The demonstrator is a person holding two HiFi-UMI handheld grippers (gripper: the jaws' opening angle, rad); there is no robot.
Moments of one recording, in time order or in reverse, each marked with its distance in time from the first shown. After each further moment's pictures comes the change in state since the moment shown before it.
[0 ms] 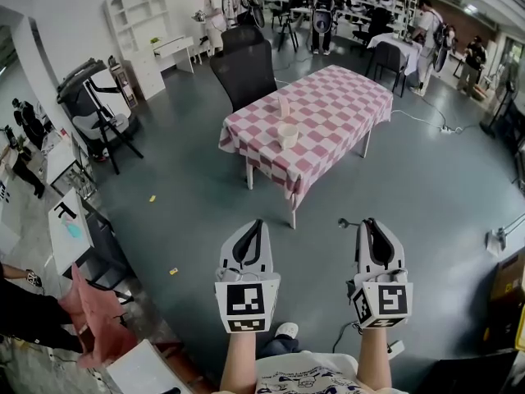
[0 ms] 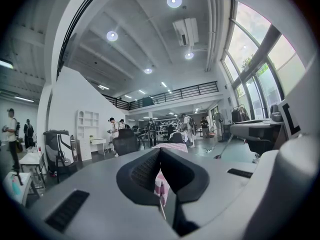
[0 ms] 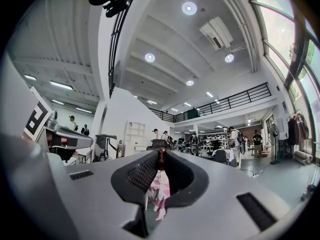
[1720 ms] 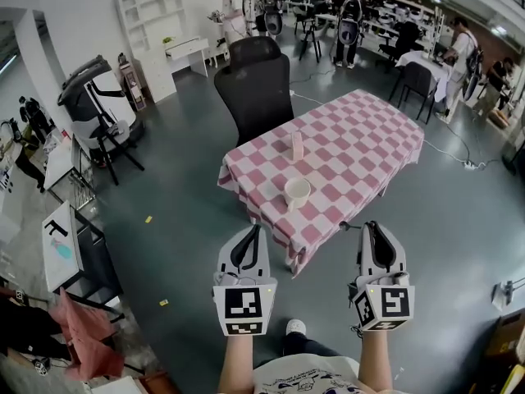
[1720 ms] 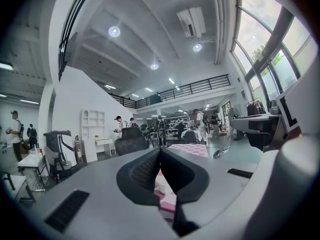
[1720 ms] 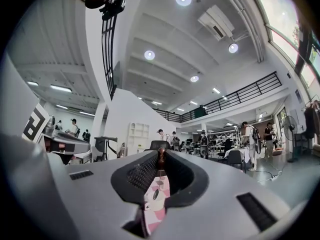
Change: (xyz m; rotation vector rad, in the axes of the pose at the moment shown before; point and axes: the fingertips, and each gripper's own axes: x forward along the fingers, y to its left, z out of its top) left arm 0.363 0.106 0.007 -0.001 0.018 0.105; right arm 0.386 -0.106 -0.033 0.028 -0.020 0.098
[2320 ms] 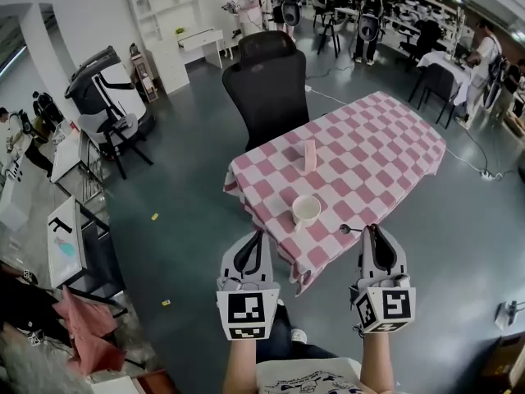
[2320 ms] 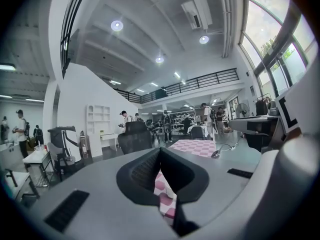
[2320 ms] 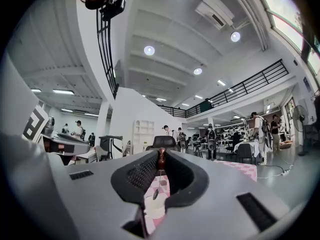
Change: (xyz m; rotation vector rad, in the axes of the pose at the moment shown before) left arm 0.146 0.013 -0.005 -0.024 0.065 0.073; right arm 0.152 -0.062 -0.033 0.041 0.047 0.087
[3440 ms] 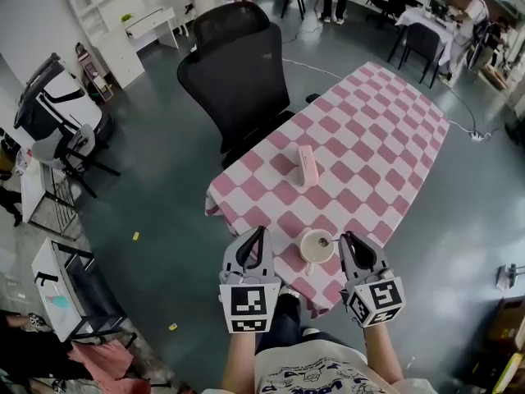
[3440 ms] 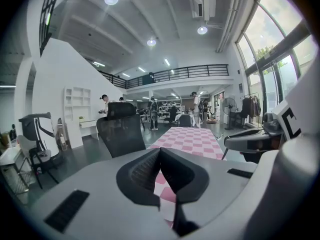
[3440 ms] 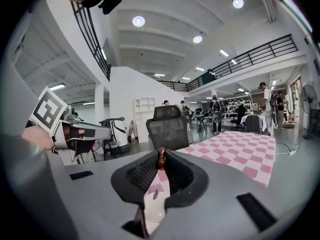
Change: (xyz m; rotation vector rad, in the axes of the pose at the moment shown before) left arm 0.271 0.100 -0.083 0.013 0.144 -0.215; right arm 0.246 0.016 -0.164 0.094 0.283 0.050
